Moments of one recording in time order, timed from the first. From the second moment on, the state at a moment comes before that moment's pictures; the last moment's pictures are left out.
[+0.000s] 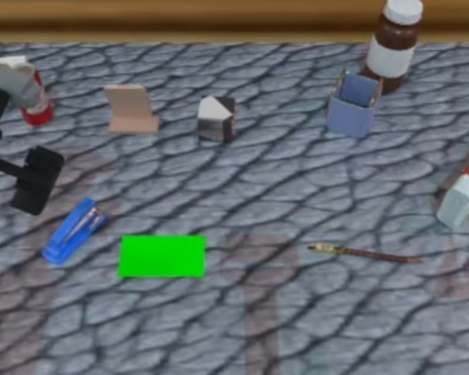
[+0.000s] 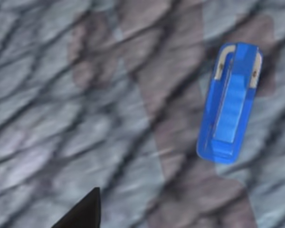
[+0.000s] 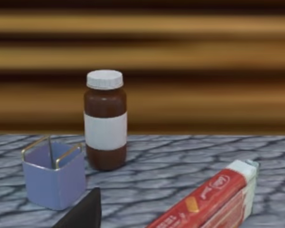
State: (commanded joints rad) left arm -0.10 1.39 1.04 -0.78 0.00 0.30; right arm 0.00 0.00 0.00 0.00 0.00 0.00
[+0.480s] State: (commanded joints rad) left arm -0.14 1.90 1.44 -1.07 0.00 0.41; right arm 0.00 0.00 0.00 0.00 0.00 0.00
